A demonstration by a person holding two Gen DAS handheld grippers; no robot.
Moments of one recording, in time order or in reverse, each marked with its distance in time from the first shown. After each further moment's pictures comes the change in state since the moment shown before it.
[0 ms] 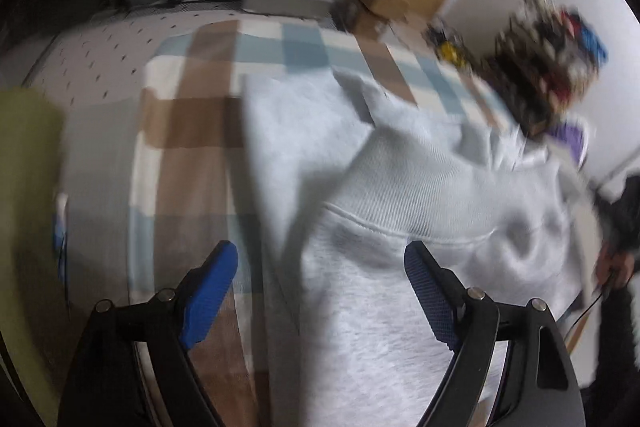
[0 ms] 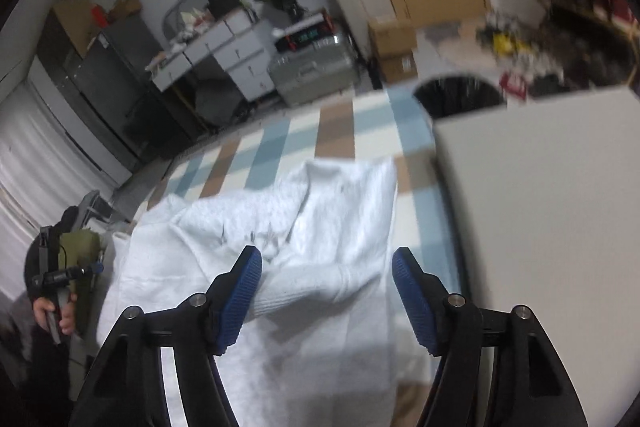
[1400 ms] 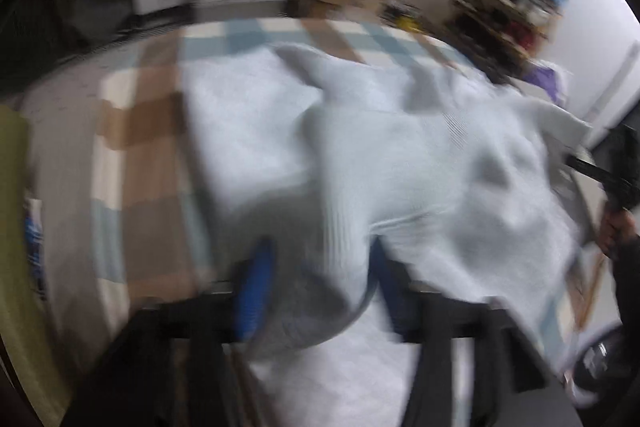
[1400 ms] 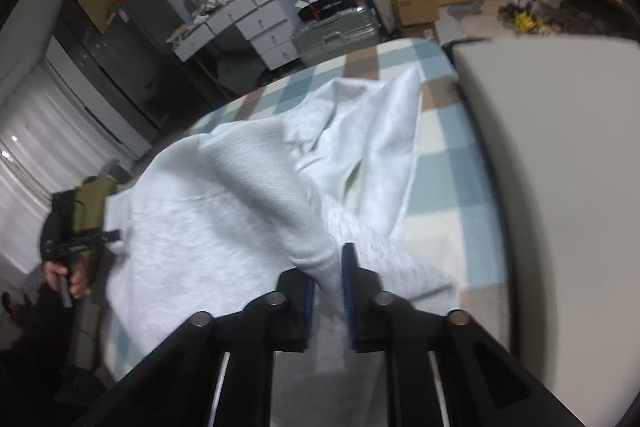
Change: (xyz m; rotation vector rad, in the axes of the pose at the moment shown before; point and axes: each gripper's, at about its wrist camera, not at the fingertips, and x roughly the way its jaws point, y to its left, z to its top) left arm -0.024 -0.027 -0.039 0.122 -0.036 -0.025; right arm -0.001 0.017 -0.057 -0.104 0.125 0.053
